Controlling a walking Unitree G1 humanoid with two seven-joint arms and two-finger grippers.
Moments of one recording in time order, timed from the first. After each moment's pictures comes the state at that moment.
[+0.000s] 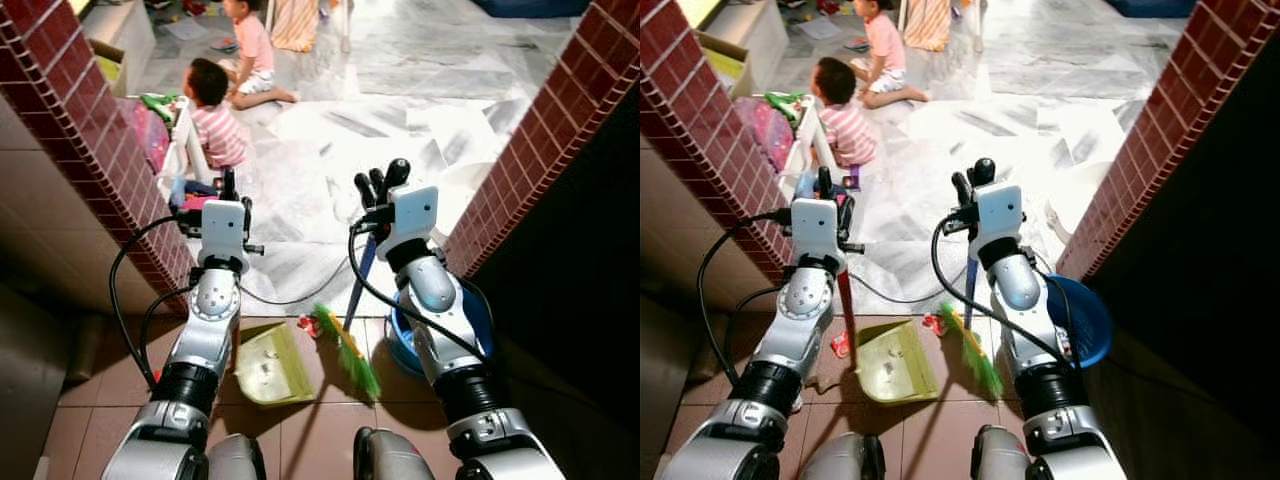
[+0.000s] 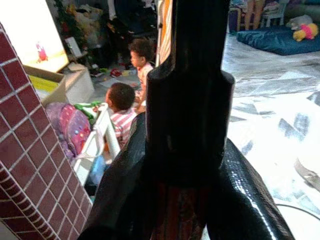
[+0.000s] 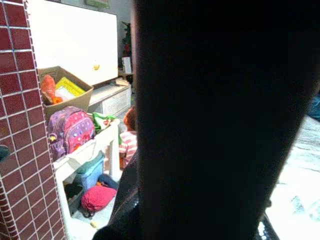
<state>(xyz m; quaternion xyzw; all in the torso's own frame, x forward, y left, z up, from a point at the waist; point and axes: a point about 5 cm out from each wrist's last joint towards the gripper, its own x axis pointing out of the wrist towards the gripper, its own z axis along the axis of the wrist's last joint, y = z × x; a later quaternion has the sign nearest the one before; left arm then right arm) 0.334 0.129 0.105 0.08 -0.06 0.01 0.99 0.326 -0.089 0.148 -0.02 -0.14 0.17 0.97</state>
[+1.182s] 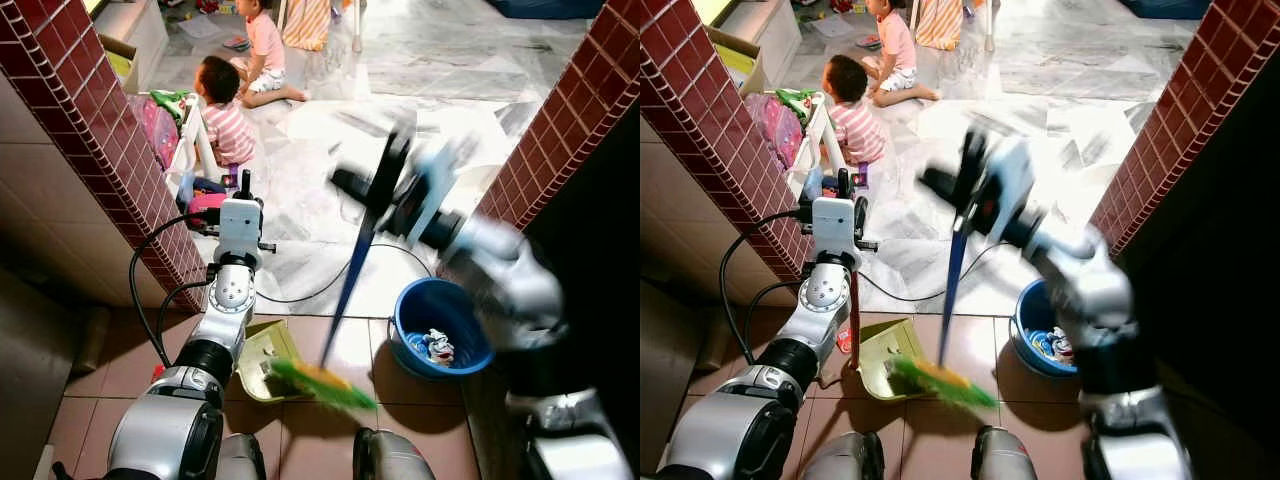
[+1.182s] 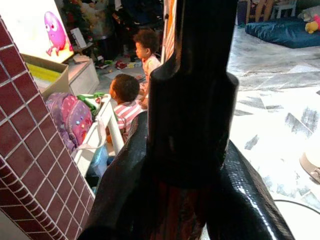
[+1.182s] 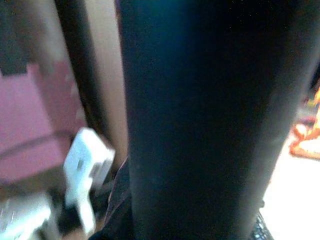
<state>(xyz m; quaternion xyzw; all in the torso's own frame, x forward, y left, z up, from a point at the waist) 0.348 0.111 0.094 0.07 -0.04 0.00 1.00 0.318 -0.109 0.224 0.03 -0.10 0.46 0.88</state>
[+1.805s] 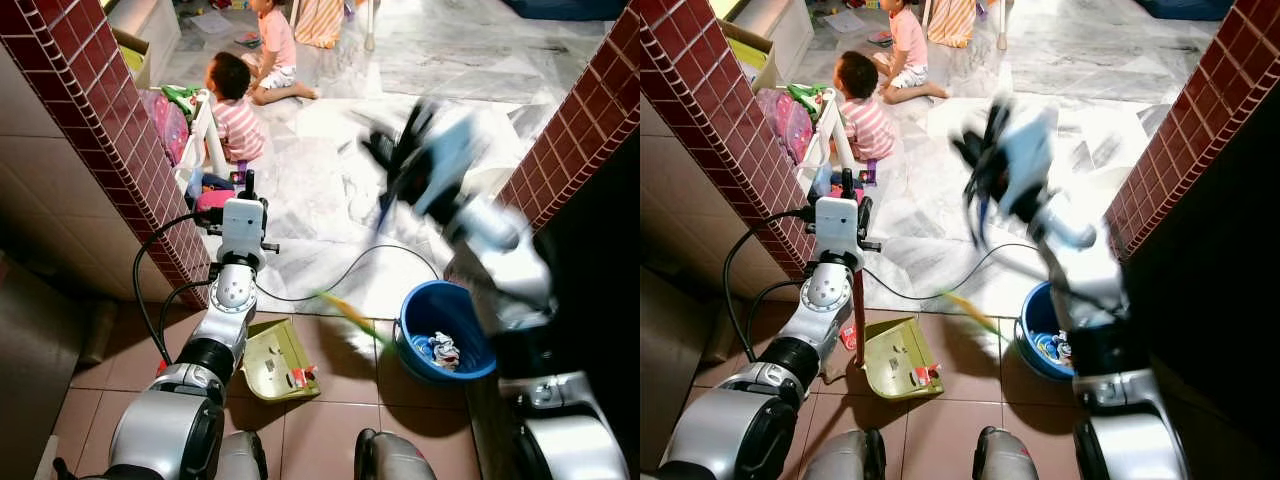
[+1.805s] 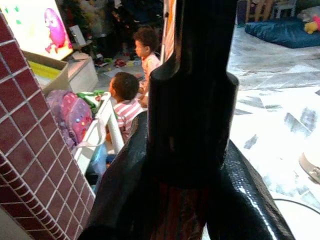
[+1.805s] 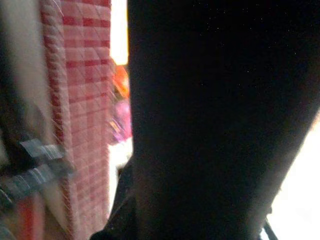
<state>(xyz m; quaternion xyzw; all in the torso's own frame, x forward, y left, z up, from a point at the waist) 0.348 0.108 0.094 0.06 -0.04 -0.02 1.00 0.340 -0.122 0.198 -0.08 -0.10 0.28 0.95</state>
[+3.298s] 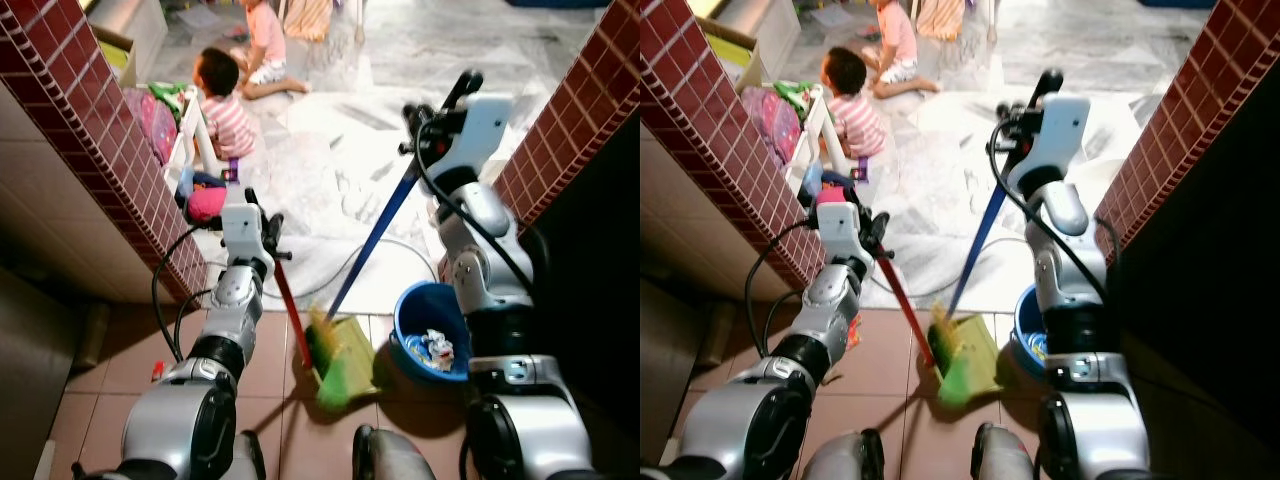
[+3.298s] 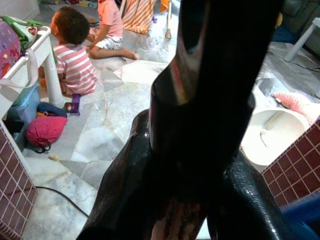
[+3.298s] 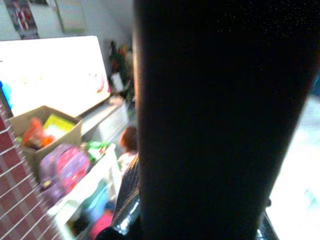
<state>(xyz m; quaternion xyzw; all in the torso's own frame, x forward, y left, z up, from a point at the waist) 0.350 0.100 0.081 -0.08 0.04 -0.08 0.99 0.360 -0.134 0.232 0.06 -0.16 0.12 0.98</state>
